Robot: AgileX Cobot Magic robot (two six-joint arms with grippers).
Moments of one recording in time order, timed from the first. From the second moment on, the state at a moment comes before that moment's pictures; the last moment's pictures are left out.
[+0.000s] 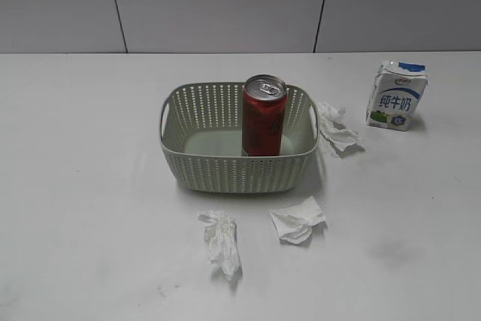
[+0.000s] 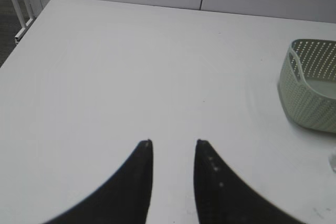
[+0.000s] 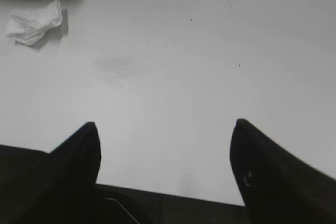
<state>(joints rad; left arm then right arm) 0.07 -0.01 -0.50 -0.14 1.04 0.08 0.19 0.32 -0.42 0.08 0.94 0.00</state>
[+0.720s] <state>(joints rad) 0.07 -0.01 -0.50 -0.14 1.04 0.08 0.19 0.00 -0.42 0.08 0.94 0.00</state>
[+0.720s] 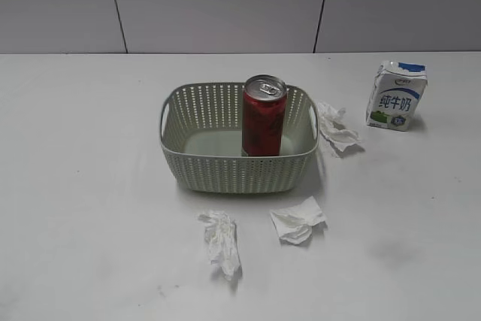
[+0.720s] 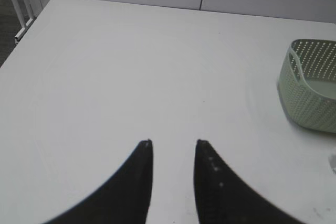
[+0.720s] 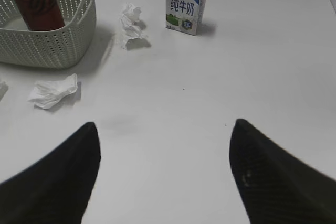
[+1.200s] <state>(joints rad) 0.07 -0.01 -0.50 -0.14 1.04 0.08 0.19 0.00 -0.42 0.00 0.94 -0.04</state>
